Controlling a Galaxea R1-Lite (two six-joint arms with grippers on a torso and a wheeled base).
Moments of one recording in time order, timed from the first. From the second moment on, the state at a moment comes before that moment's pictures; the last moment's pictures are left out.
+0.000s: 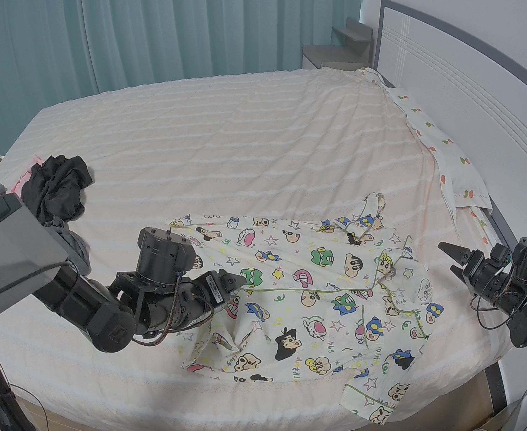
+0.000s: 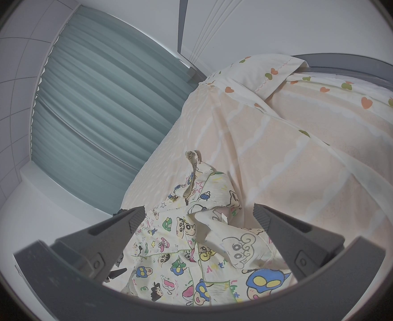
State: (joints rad) left arm -0.52 1.99 -0.75 -0.61 0.04 -0.84; right arm -0.14 2.02 -0.24 -1.55 0.45 0.74
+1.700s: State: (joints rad) left arm -0.51 1.97 -0.58 -0.71 0.07 -0.84; right arm -0.13 2.01 -0.24 -1.55 0.45 0.74
